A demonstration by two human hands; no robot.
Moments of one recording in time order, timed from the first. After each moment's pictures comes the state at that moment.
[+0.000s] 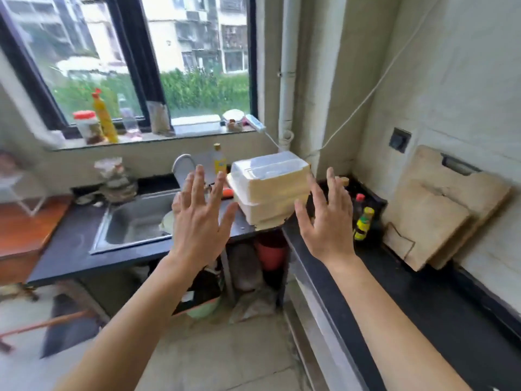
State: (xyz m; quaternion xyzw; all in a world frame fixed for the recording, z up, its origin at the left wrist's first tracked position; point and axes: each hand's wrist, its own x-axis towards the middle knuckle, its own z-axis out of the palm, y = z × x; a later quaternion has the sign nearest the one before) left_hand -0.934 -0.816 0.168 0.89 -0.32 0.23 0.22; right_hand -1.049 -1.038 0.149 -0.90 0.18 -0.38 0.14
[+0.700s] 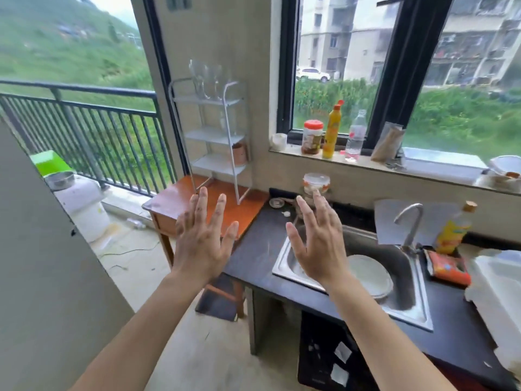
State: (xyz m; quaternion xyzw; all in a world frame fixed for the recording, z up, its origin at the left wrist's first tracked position) left_hand -0.646 -0.395 0.132 0.96 0.02 0.25 0.12; right_hand -0.590 -0.634 0.109 -0.91 -0.19 -0.28 0.25
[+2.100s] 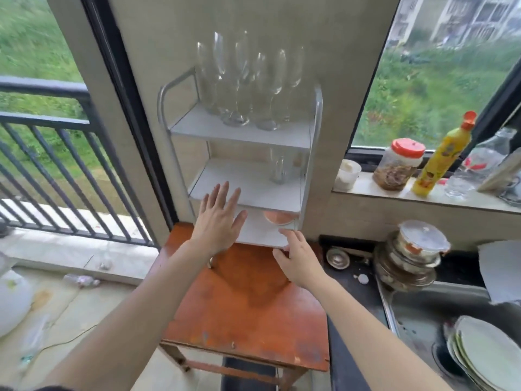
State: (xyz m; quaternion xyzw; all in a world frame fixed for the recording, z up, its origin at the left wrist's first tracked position) left_hand -0.023 -0.044 0.077 0.97 -0.16 0.08 0.14; right_hand -0.106 -0.253 0.043 -0.93 0.01 0.03 0.36
